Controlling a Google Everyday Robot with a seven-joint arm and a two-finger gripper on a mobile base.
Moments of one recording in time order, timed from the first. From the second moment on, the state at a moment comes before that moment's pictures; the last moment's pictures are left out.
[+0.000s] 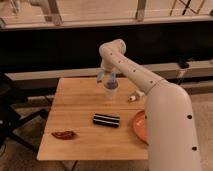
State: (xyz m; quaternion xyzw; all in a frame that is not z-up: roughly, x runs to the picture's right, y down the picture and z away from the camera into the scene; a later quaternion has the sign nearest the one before) arm 0.021 -0.069 0.907 -0.21 -0.07 0.08 0.97
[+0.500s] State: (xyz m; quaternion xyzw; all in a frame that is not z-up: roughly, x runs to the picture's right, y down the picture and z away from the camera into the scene) arm 0.022 -0.065 0.905 -0.21 -0.07 0.08 0.97
